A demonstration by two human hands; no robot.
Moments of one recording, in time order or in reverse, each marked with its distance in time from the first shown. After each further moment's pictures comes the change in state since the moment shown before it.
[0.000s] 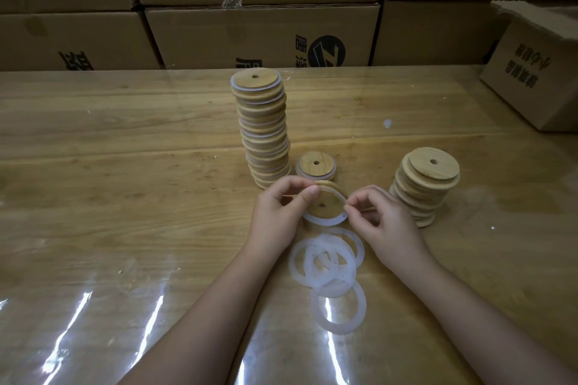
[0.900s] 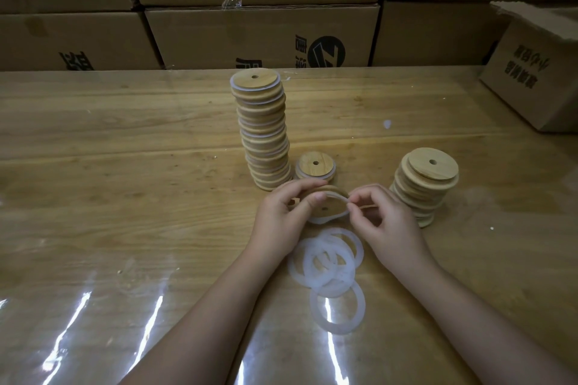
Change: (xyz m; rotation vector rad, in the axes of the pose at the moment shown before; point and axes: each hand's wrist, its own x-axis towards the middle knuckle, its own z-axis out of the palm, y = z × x) left_hand -0.004 0.005 0.002 0.116 -0.084 0.095; right_hand -0.001 -0.002 -0.001 -0.076 0.055 -0.064
